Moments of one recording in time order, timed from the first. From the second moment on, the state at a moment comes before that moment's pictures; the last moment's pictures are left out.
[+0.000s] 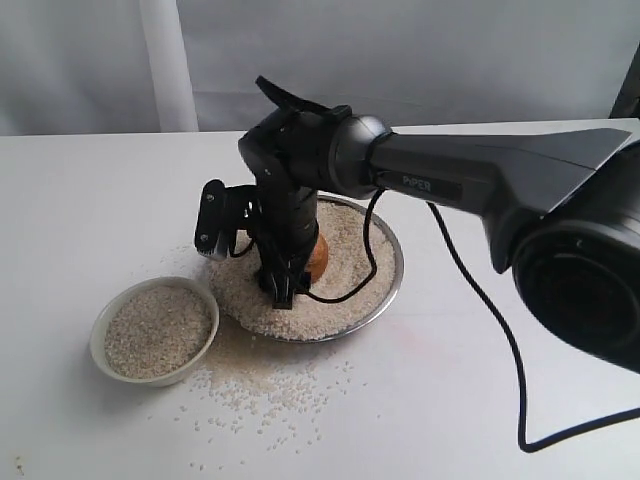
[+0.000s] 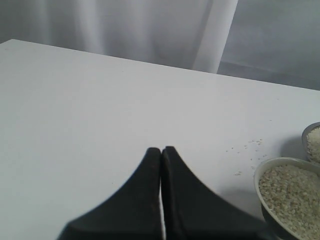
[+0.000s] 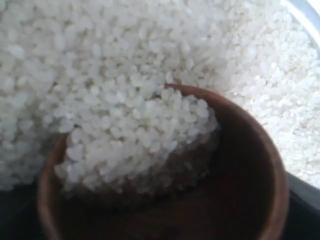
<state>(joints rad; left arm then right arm) 0.08 0.00 0.00 0.20 0.34 -0.34 0.74 2.36 -1.90 -0.19 0.94 -0.70</state>
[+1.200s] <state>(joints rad) 0.08 0.00 0.00 0.20 0.34 -0.34 0.60 2.27 -1.90 0.23 0.88 -0.78</state>
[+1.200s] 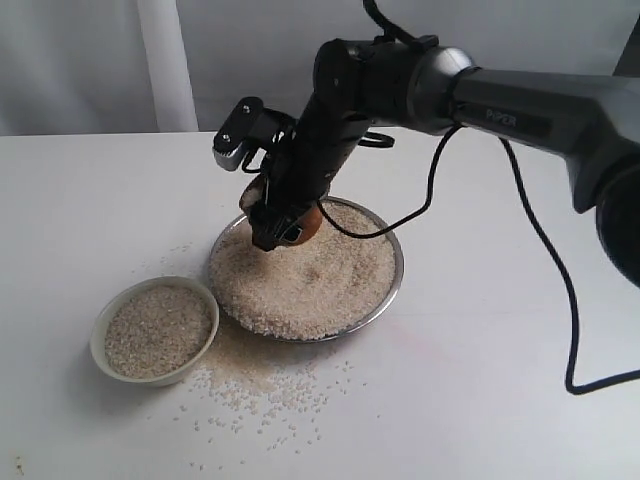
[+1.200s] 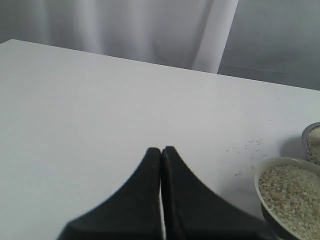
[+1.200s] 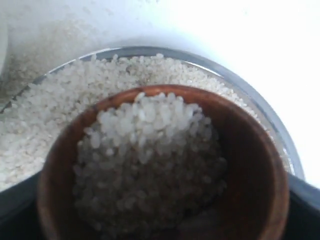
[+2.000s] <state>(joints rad) 0.08 0.00 0.00 0.20 0.34 -0.34 1.02 2.23 -1.90 -0.42 0.81 -0.78</state>
